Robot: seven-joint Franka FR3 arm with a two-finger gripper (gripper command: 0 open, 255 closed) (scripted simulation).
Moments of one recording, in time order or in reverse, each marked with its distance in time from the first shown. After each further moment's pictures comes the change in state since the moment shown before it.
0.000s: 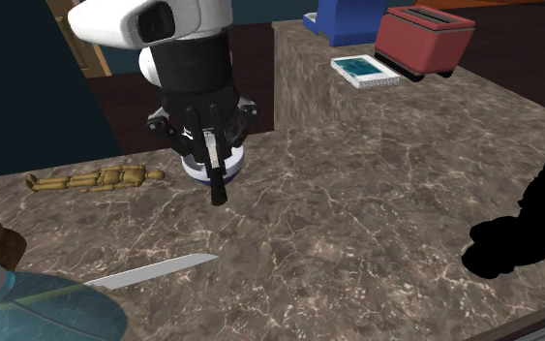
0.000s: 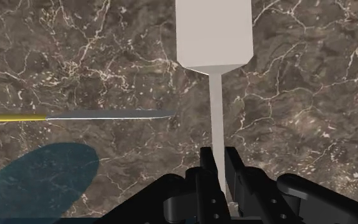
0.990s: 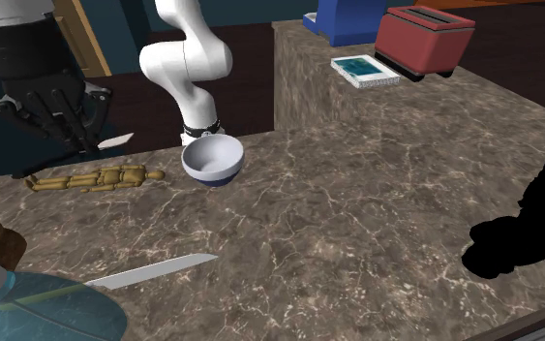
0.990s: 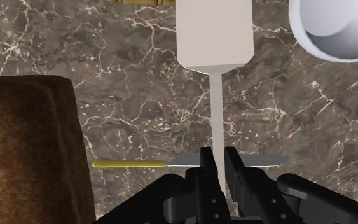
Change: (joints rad) arm -0.140 -0.187 -0.221 -0.169 -0.059 -0.012 -0.333
